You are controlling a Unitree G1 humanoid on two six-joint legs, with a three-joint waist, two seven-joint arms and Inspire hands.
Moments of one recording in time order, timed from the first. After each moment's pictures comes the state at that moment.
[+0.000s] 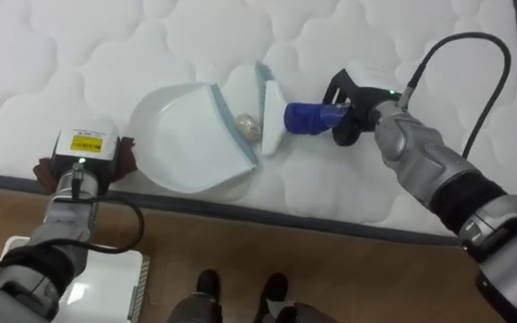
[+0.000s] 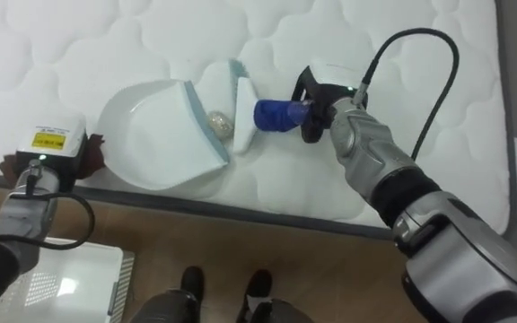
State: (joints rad) left arm -0.59 0.47 -0.63 1.10 0.96 0.22 0.38; right arm -0.79 -0.41 0.71 0.85 -0.34 0.17 -0.06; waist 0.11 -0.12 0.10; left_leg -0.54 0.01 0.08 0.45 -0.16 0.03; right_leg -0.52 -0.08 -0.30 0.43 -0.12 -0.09
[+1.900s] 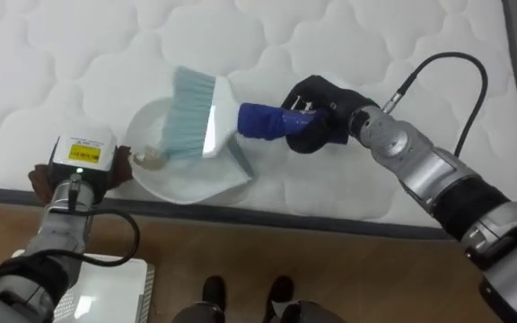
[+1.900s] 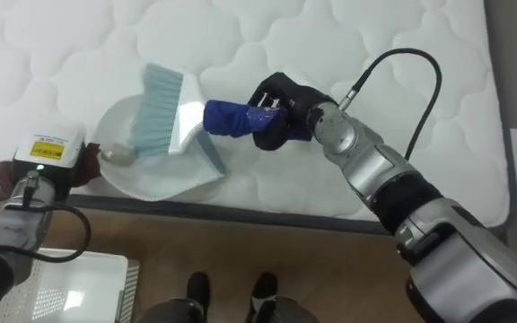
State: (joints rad) left arm -0.54 0.48 -0.62 1.12 1.04 0.21 0.44; right arm -0.76 -0.44 0.68 0.75 0.07 0.02 0.07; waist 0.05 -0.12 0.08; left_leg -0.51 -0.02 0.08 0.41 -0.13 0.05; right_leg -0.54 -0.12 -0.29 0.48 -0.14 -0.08
